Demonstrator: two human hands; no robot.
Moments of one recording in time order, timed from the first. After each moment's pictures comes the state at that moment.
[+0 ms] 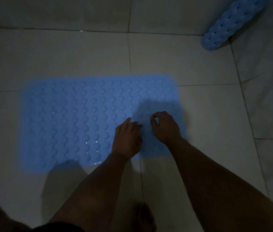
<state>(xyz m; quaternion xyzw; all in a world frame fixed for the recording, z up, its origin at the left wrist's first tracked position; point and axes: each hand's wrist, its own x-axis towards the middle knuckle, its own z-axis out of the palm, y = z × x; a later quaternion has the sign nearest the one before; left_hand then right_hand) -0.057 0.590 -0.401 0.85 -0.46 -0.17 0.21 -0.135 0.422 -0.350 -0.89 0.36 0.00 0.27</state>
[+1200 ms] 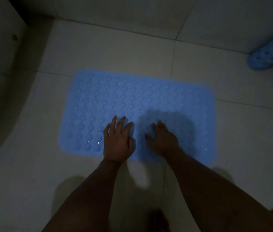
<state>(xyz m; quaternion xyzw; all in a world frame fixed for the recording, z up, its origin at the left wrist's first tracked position) -0.012 0.730 -0.376 0.94 -0.30 -0.07 0.16 -0.077 0.538 -0.376 -0.92 0.25 0.25 0.19</state>
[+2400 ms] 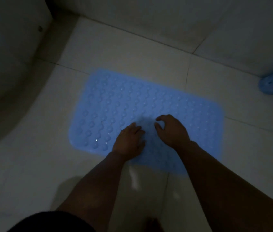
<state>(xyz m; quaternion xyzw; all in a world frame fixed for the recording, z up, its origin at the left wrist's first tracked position) 0.007 0.718 -0.410 0.89 -0.37 -0.13 0.24 -0.018 0.518 -0.317 -0.94 0.17 0.14 0.25</state>
